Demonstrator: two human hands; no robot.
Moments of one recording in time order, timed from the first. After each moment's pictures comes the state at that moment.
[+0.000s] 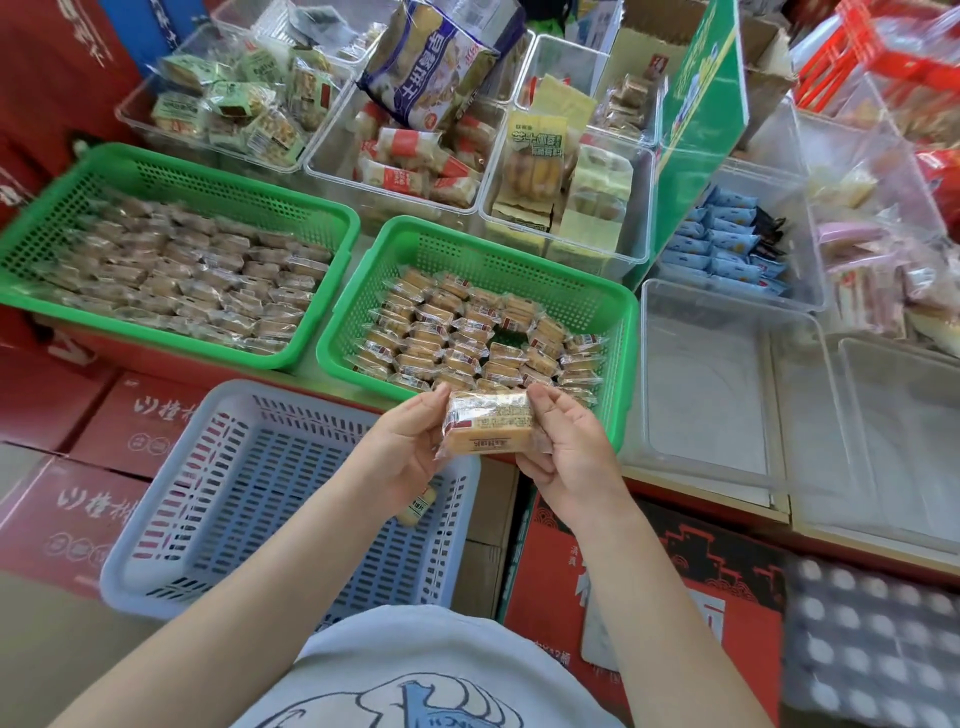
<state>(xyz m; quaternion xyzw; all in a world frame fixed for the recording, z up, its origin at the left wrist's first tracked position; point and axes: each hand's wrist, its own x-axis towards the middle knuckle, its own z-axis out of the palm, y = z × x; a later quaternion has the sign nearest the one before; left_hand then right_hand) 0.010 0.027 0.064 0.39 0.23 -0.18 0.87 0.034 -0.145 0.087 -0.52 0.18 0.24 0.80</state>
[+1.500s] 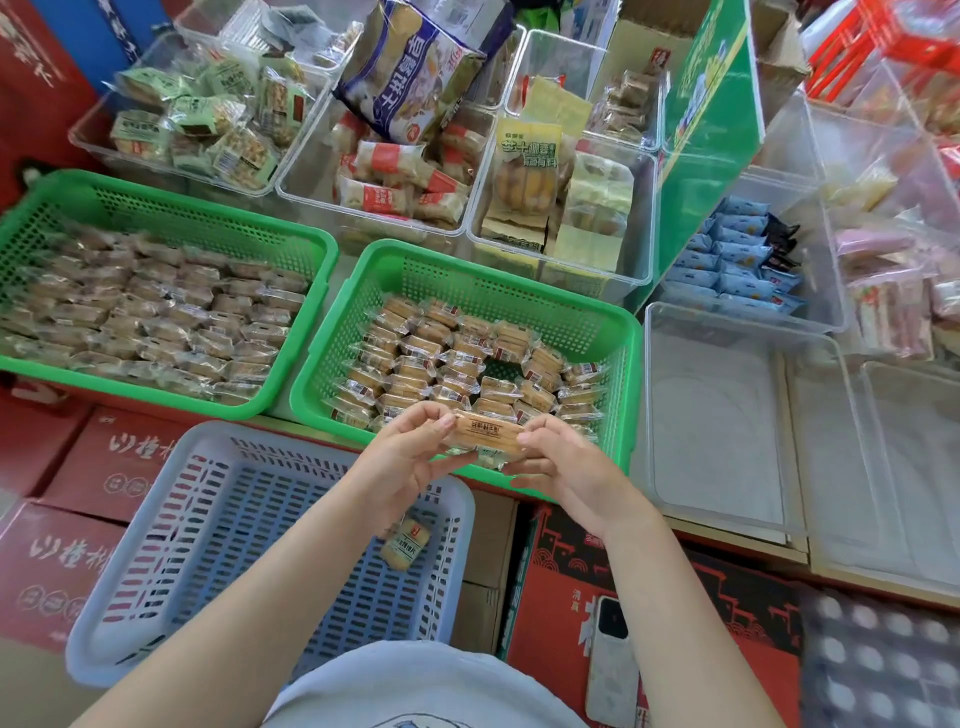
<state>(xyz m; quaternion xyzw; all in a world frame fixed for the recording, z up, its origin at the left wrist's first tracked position) 0.075 0.035 0.025 0.44 0.20 -0.20 0.85 0.108 -0.172 0.047 -0.62 0.14 0.38 0.67</state>
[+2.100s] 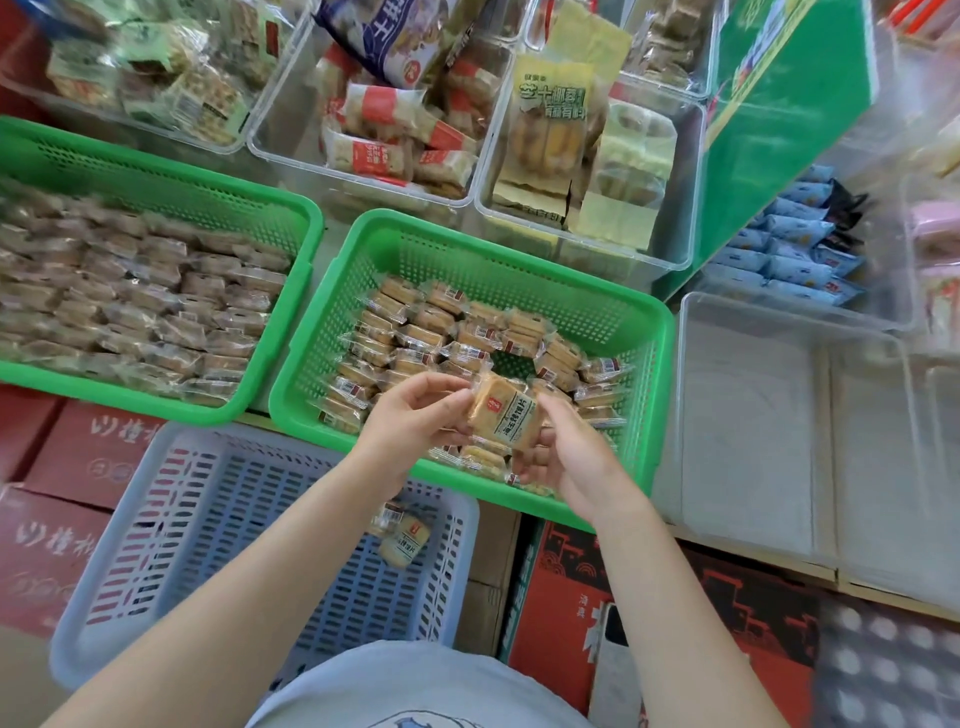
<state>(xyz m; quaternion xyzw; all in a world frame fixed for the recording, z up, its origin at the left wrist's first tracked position) 0.135 0.037 0.000 0.57 0.25 -0.17 0.76 0.161 -0.153 0.005 -0.61 0.25 0.38 0.65</state>
